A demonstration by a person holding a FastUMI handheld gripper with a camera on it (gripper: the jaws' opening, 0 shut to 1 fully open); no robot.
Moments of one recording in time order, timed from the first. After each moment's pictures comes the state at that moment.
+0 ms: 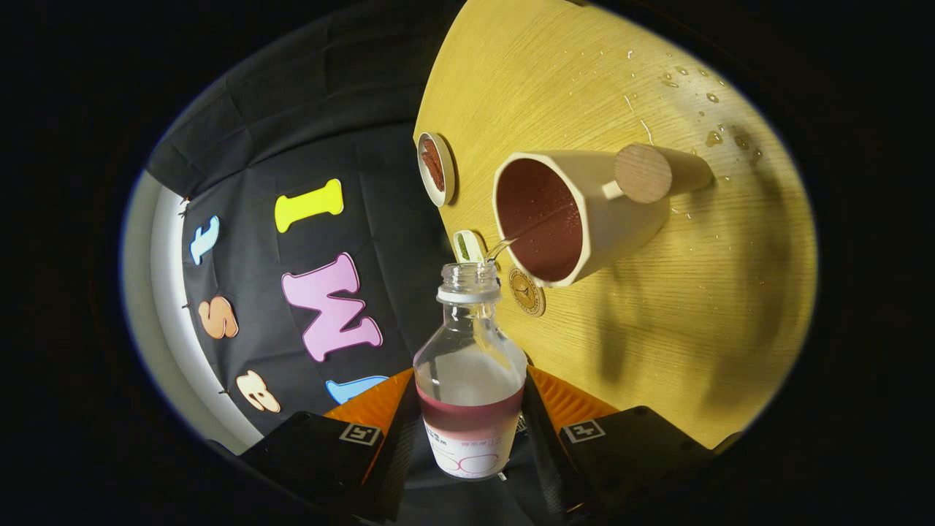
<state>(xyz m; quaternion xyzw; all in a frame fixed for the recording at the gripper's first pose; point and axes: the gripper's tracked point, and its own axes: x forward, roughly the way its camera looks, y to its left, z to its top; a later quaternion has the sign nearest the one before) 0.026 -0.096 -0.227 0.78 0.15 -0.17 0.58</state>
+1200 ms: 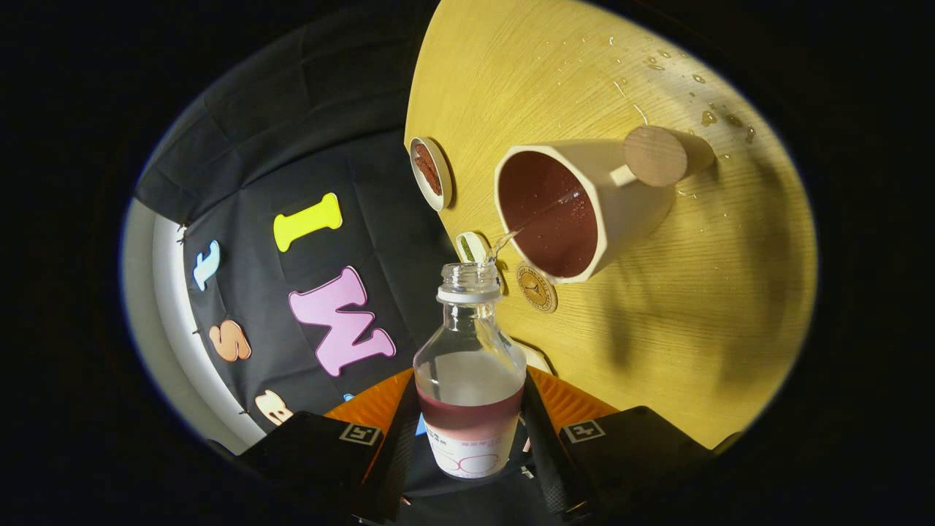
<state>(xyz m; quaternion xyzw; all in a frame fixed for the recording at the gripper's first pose) 0.038 -0.100 -0.221 0.81 0.13 -0.17 0.54</state>
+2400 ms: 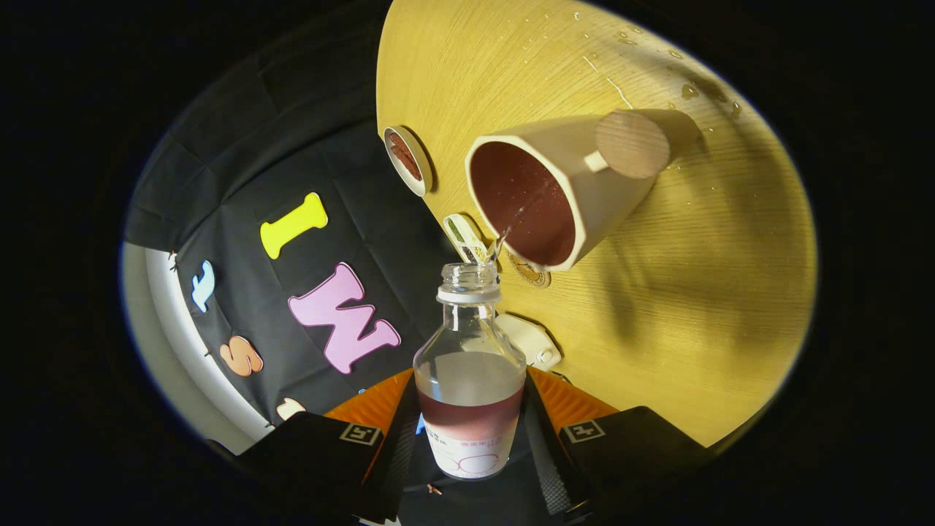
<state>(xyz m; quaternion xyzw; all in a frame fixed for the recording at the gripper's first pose) 0.027 -0.097 -0.216 0.85 0.16 -0.15 0.49</state>
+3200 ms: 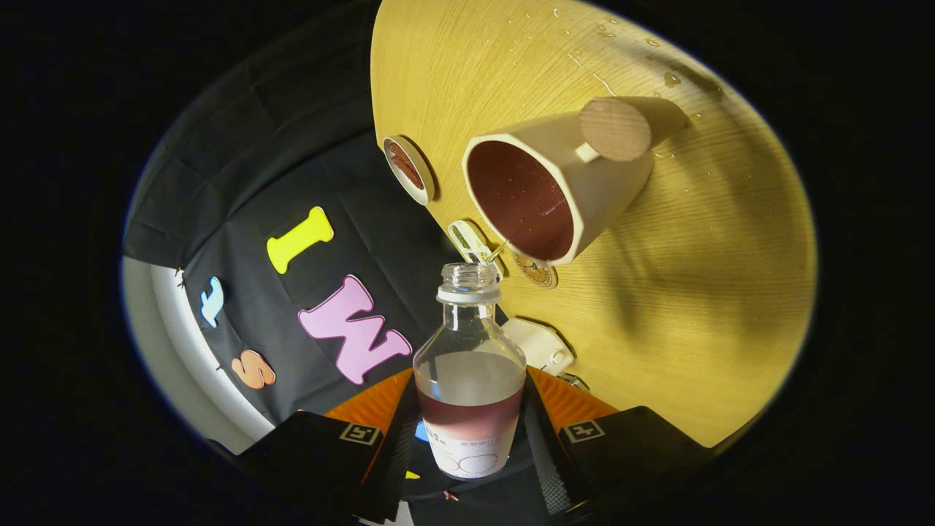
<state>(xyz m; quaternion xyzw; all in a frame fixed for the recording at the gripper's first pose) 0.035 -0.102 -0.207 0.87 0.12 -0.15 0.46</state>
